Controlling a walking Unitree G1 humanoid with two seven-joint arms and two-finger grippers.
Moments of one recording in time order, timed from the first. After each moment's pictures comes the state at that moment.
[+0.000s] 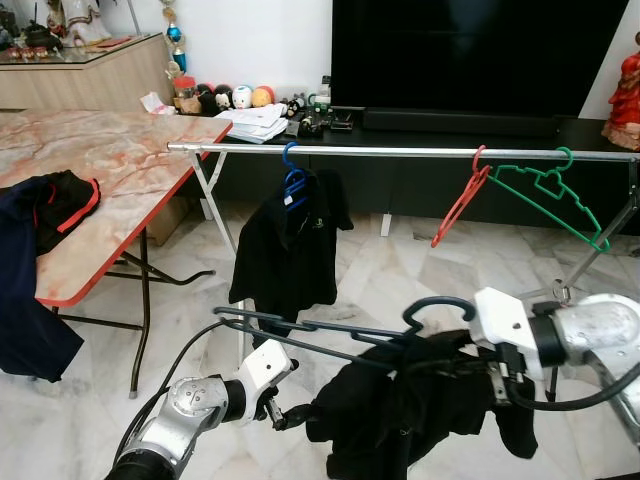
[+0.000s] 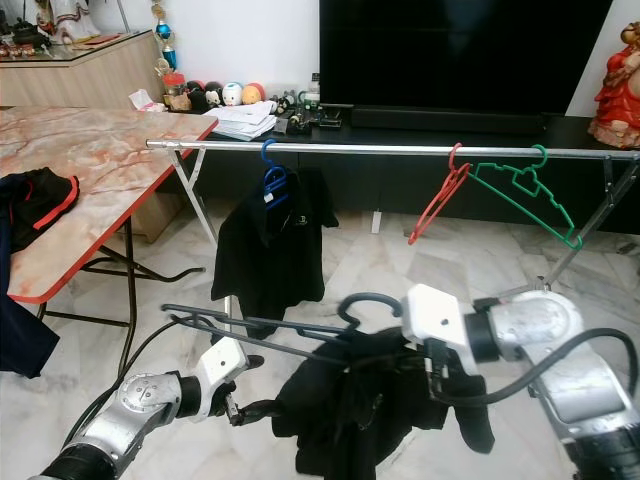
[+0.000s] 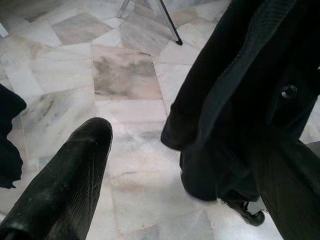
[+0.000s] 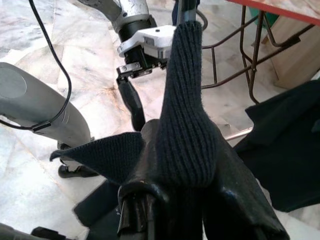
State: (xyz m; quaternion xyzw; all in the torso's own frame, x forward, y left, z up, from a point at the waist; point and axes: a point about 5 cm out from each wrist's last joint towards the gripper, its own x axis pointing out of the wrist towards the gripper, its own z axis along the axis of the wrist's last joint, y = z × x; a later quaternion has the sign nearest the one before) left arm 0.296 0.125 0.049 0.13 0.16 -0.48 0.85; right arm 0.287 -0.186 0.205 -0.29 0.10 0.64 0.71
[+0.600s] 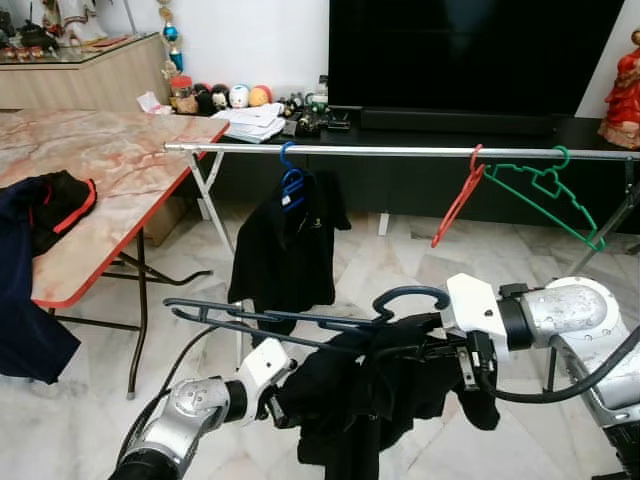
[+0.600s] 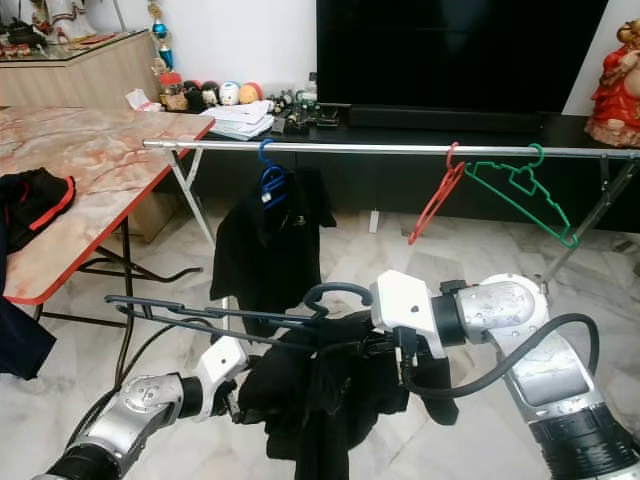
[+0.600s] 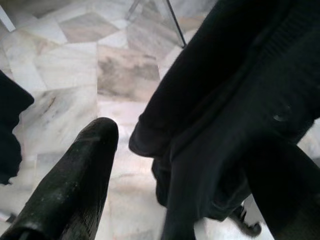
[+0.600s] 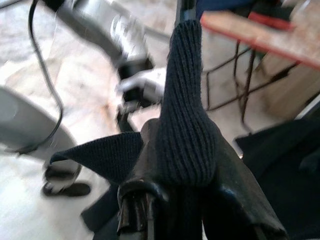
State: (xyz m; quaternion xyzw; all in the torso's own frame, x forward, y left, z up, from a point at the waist) left arm 0.299 0.127 0.047 0.10 0.16 -0.46 0.87; right arm 0.294 -0.152 0.219 -0.28 0.04 0.66 0.69
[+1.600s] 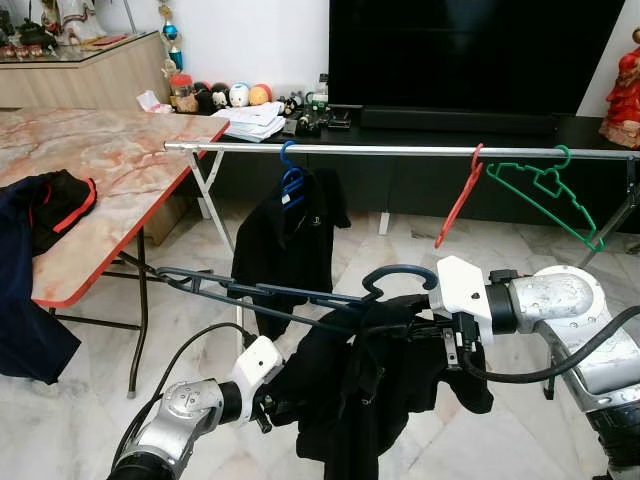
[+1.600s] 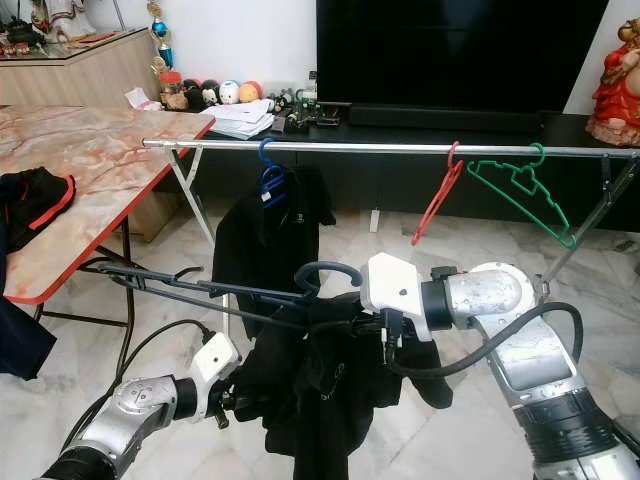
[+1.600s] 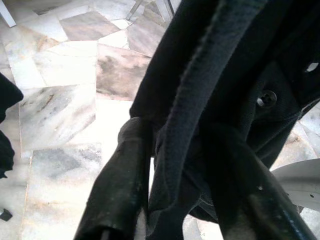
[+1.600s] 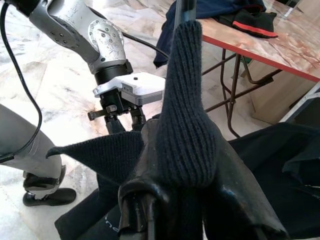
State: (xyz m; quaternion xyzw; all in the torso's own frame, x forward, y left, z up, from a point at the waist) left arm 0.296 0.133 0.045 0.09 0.17 -0.45 0.87; right arm 0.304 -0.150 0.221 -0.29 0.02 0.64 0.71
